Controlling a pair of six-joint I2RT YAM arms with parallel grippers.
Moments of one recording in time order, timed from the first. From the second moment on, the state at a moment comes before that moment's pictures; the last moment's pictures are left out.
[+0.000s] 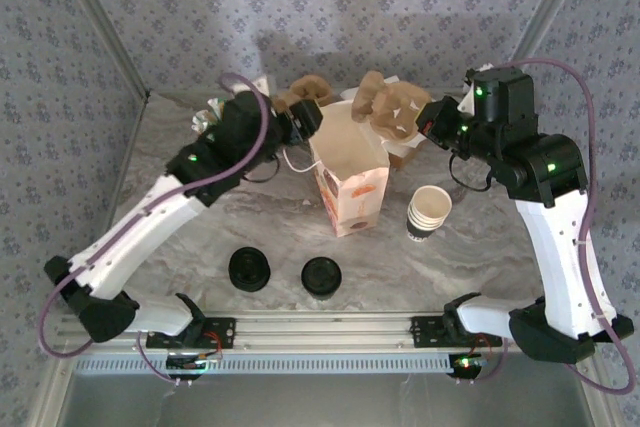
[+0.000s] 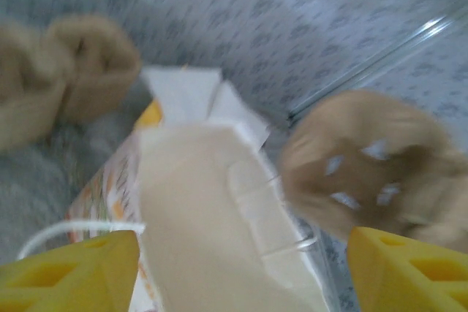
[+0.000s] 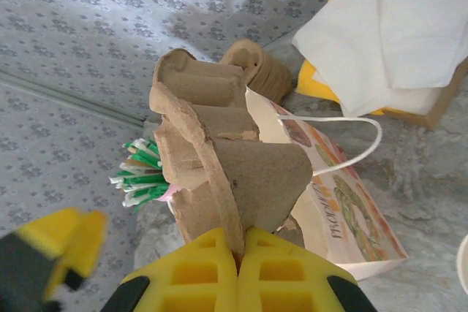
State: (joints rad) left arm -0.79 1.33 1.61 -0.59 -0.21 -0.80; right arm 0.39 1.24 1.89 -1.16 -0.07 0.80
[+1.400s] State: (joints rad) left arm -0.80 1.99 2.67 -1.25 0.22 -0.19; right arm 0.39 1.18 1.76 -0.95 -0.28 0.81
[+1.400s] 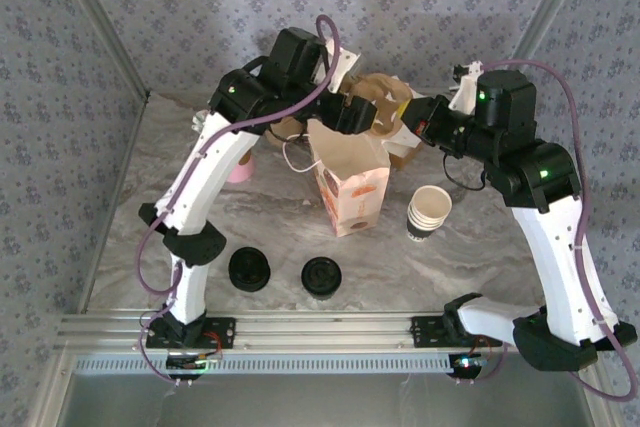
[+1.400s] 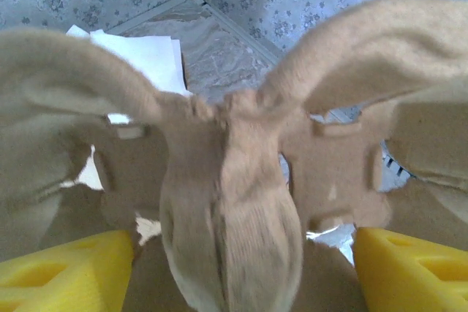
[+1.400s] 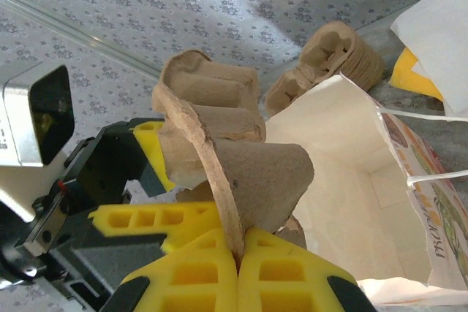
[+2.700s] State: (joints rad) left arm -0.79 2.00 2.68 -1.23 0.17 -0.17; right arm 0.38 1.19 1.79 -0.97 -0.28 0.78
